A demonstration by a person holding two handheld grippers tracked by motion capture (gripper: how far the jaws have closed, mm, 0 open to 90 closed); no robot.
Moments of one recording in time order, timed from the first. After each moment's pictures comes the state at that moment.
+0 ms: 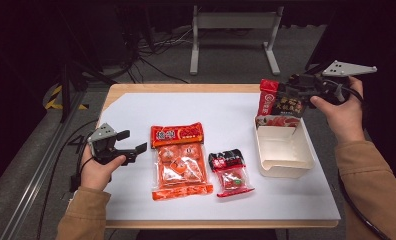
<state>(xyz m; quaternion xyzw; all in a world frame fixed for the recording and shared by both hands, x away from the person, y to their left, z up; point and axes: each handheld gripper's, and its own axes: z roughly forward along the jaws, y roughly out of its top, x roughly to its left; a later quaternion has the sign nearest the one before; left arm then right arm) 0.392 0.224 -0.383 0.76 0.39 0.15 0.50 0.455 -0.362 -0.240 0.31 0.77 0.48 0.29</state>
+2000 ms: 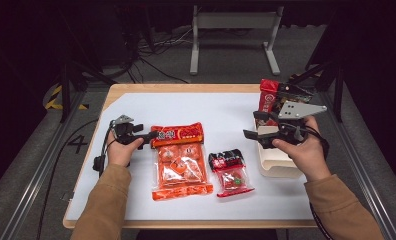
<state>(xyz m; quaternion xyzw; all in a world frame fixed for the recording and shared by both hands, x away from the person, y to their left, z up) 0.490 0.210 -0.455 0.73 0.46 0.10 0.49 0.396 -0.265 -0.299 0.22 0.80 0.52 0.19</state>
